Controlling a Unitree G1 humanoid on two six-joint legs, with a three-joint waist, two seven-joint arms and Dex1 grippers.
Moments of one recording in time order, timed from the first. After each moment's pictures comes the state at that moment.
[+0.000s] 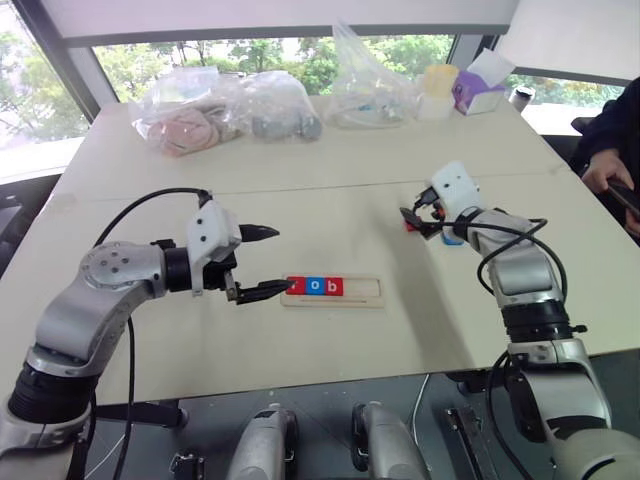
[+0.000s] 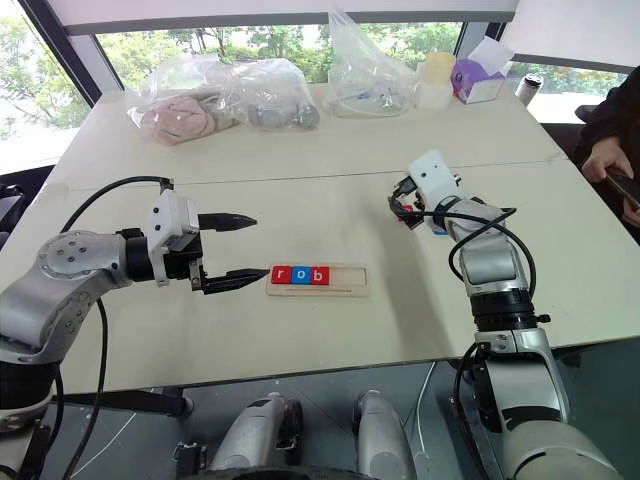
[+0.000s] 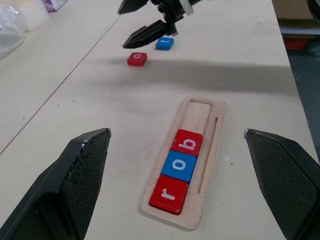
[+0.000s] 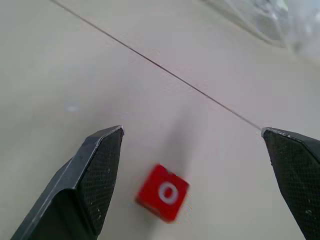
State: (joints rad) left arm -0.35 0.78 0.02 -0.41 -0.51 0.54 -0.97; right arm -0.68 -0.48 -0.02 0.24 -0.09 0.49 0.53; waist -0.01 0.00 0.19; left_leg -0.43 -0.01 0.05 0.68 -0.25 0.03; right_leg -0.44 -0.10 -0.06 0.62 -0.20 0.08
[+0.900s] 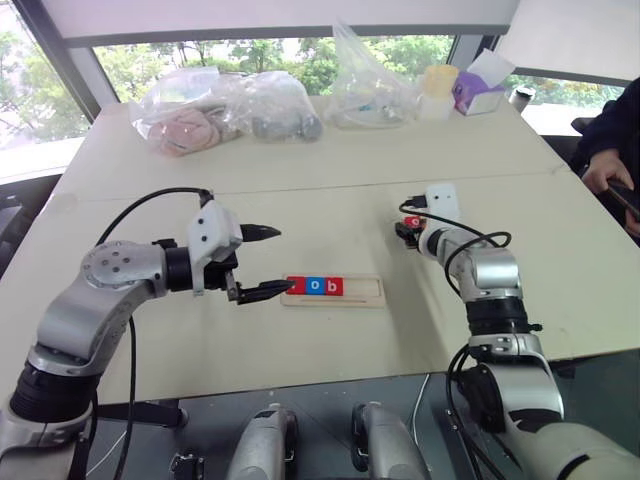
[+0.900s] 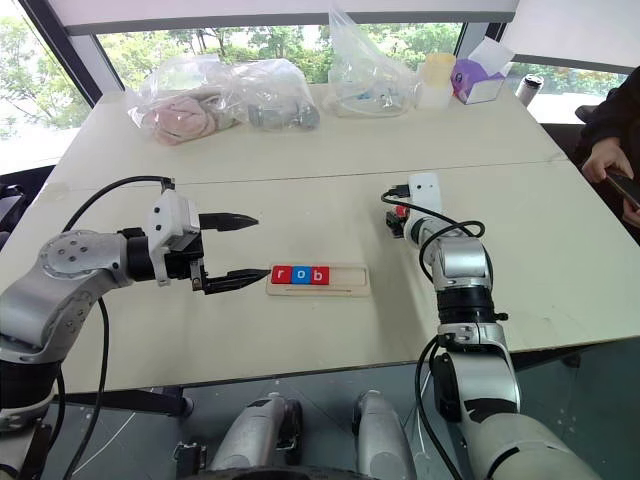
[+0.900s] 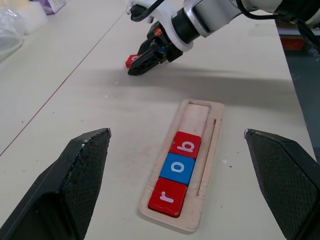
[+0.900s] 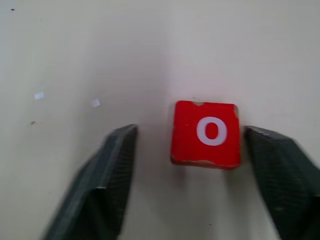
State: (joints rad) left arm -0.36 0.77 0.01 -0.41 -0.51 0.54 -0.97; right arm -0.74 -0.27 -0.14 0.36 0.06 0.81 0.19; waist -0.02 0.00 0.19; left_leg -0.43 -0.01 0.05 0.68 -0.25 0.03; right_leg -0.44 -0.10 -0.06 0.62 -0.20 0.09
